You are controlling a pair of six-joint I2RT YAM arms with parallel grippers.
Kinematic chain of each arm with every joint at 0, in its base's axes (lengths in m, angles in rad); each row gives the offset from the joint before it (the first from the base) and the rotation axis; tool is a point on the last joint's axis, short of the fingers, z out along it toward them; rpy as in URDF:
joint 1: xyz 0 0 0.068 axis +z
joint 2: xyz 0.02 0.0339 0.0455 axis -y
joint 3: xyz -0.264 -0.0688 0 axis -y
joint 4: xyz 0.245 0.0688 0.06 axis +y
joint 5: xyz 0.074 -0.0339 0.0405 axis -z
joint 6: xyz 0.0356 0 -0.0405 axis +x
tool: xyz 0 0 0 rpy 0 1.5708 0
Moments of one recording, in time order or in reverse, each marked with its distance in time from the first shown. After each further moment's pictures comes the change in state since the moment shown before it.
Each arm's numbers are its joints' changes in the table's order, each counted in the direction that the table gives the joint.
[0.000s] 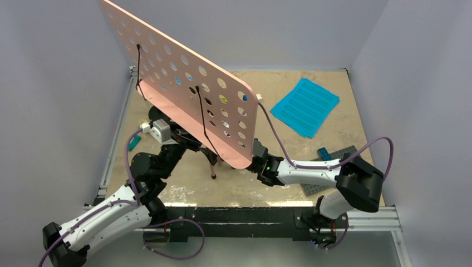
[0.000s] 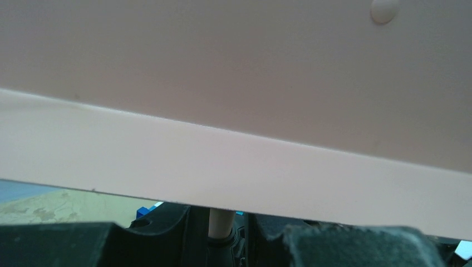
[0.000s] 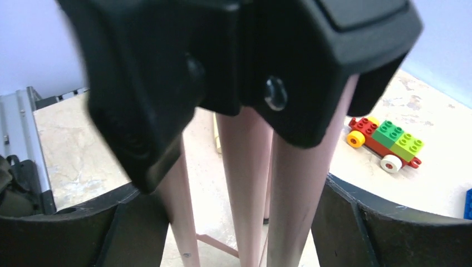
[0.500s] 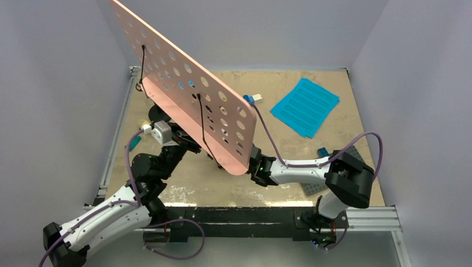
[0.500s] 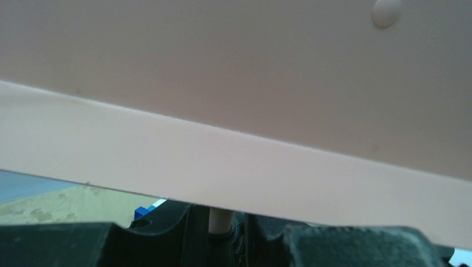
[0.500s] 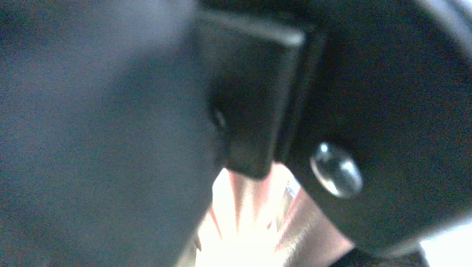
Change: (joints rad) left arm -0.001 0.005 -0.015 -0.016 0.013 0.000; right arm 0.021 -0.085 0.050 -0.050 0.099 -0.043
